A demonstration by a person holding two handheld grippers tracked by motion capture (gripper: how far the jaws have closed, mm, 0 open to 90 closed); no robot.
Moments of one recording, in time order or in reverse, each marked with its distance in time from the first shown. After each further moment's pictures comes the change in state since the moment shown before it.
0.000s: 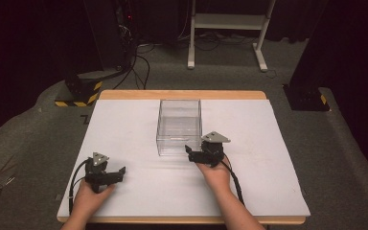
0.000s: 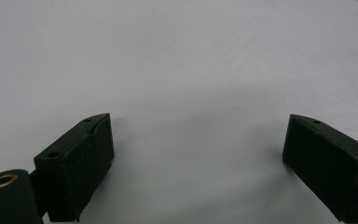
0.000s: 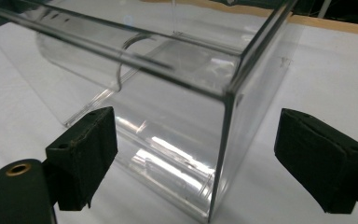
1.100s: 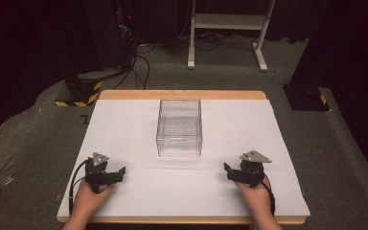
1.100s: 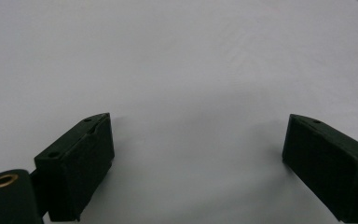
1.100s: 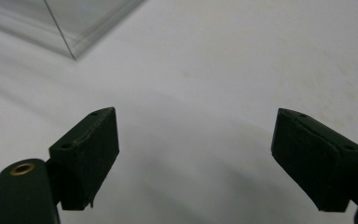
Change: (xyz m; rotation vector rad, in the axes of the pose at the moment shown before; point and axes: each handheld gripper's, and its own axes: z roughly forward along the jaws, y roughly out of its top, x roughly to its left) left arm 0.000 0.000 0.000 -0.002 0.001 -0.001; right arm -0.068 -0.066 -0.086 0.130 -0.179 -0.006
